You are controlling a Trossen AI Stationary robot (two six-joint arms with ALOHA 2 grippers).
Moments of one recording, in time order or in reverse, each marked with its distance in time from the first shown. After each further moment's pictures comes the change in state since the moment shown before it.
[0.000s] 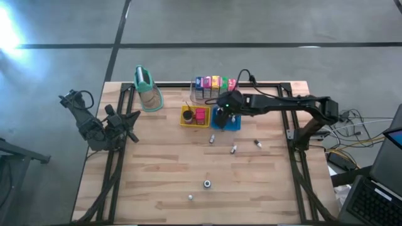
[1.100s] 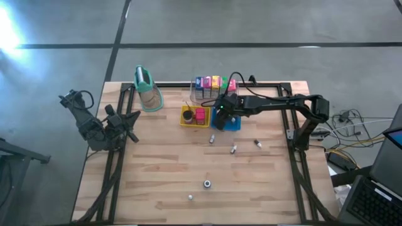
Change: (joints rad) left arm 0.000 0.000 0.000 0.000 0.000 0.000; right arm -0.027 0.111 0.000 -0.014 -0.035 0.017
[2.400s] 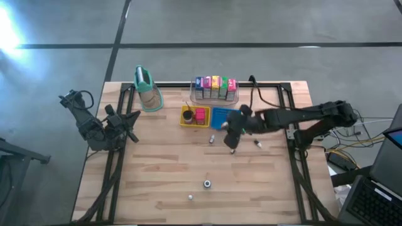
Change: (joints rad) left arm 0.000 -0.001 0.000 0.000 0.000 0.000; right arm 0.352 -0.316 0.007 -0.200 0.129 0.153
